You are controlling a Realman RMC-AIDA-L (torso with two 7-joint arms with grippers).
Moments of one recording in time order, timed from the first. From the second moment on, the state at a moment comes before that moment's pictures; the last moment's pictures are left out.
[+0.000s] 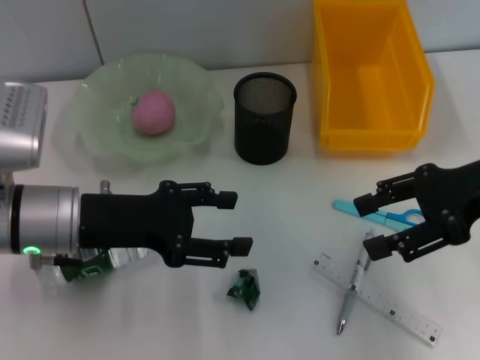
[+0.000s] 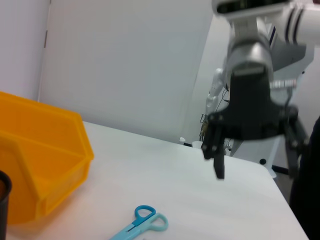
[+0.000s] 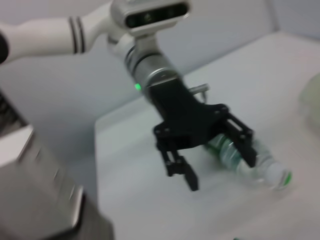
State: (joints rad) left arm -0.61 -2.07 1.02 0.61 1.83 1.61 -1.36; right arm 0.59 1.95 -0.75 -0.95 -2.13 -2.03 1.74
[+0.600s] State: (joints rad) left arm -0.58 -2.06 1.01 0.60 1.81 1.59 -1.22; right arm 0.78 1.95 -0.92 -0.99 -2.27 -2.06 1.79
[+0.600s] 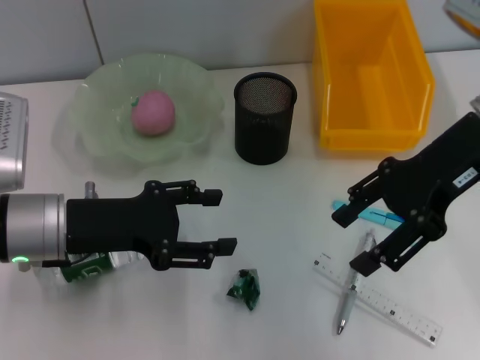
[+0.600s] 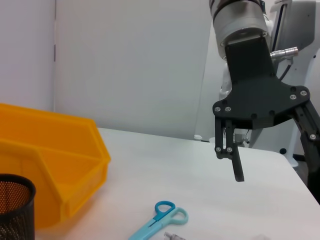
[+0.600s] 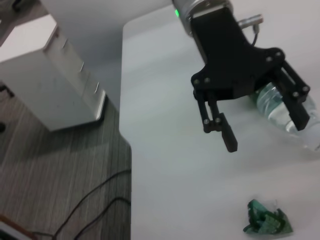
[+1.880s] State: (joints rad) left arm -0.47 -2.04 1.02 0.59 1.84 1.60 -1.09; right arm 0.84 2.08 -1.32 -0.83 -2.25 -1.55 1.64
